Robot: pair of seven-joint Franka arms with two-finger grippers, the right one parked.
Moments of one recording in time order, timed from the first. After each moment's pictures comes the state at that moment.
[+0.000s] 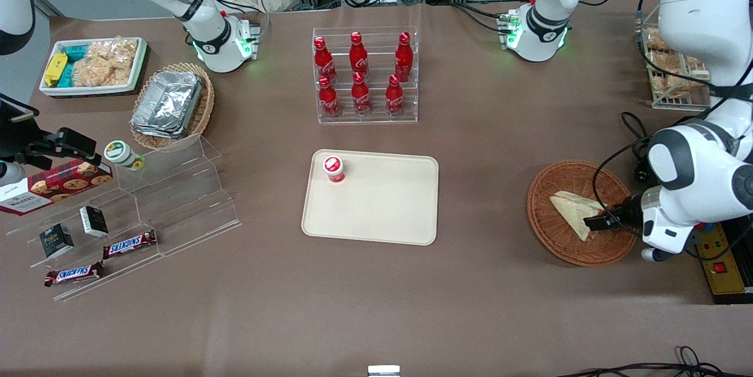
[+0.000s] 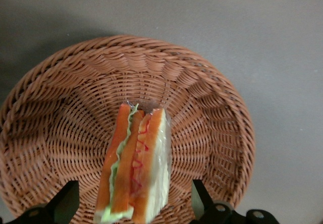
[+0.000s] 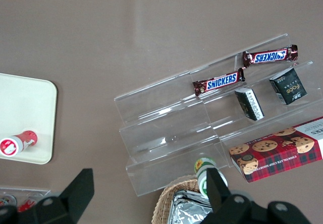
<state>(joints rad) 0.00 0.50 0.10 -1.75 -0.22 2.17 -0.19</state>
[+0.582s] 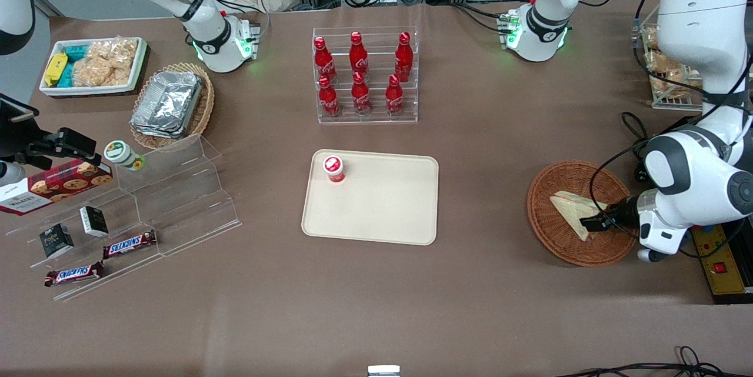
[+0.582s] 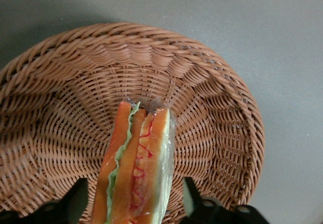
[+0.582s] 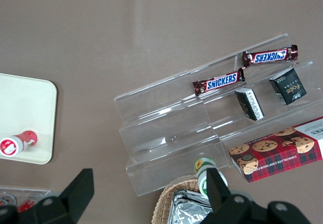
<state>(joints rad) 0.01 0.53 0.10 -1.76 -0.27 2.17 -0.19</state>
